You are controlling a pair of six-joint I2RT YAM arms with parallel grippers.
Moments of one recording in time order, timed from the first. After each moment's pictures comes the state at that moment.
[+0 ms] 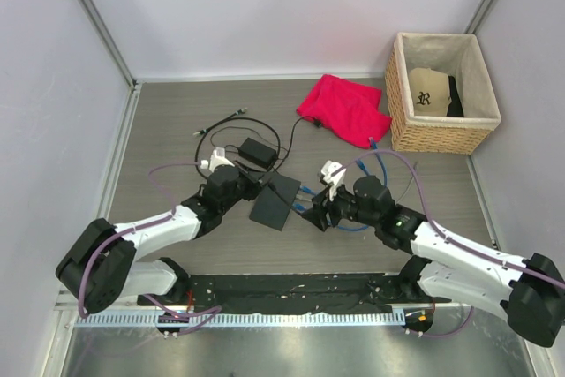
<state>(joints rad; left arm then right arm) -0.67 1.25 0.48 0.36 -0.13 -1.36 0.81 0.91 0.45 0.08 -0.23 0.06</state>
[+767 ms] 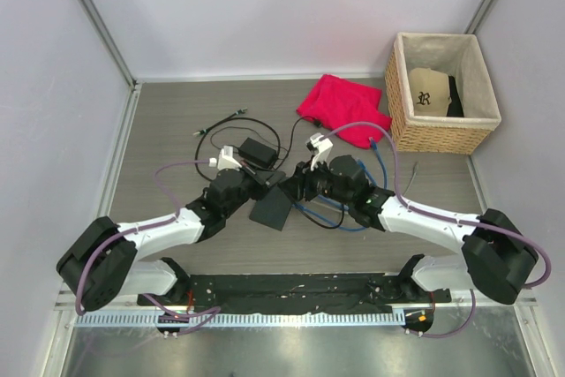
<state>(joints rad) -0.75 1.26 0.46 0.51 -0.13 -1.35 0.81 1.27 0.63 0.35 -0.13 0.40</state>
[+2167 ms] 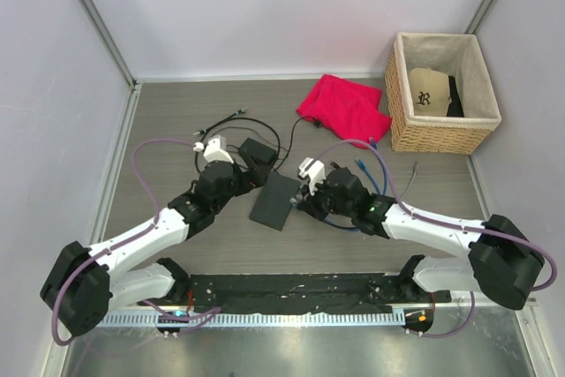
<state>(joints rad) -0.68 1.07 0.55 0.13 -0.27 -0.86 0.85 1.22 0.58 0.11 -0.11 0.05</state>
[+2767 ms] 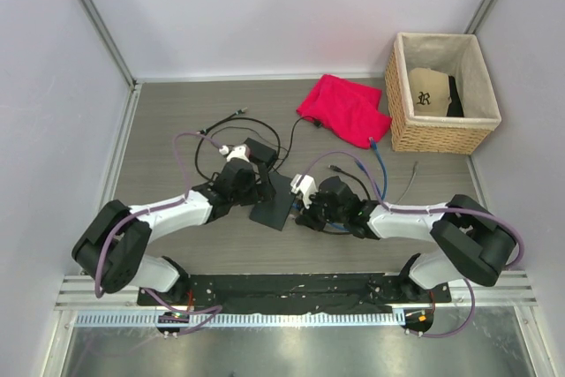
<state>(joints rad) -0.66 1.39 0.62 0.02 -0.12 -0.73 0.85 1.42 0.50 0.26 -0.23 -0.07</state>
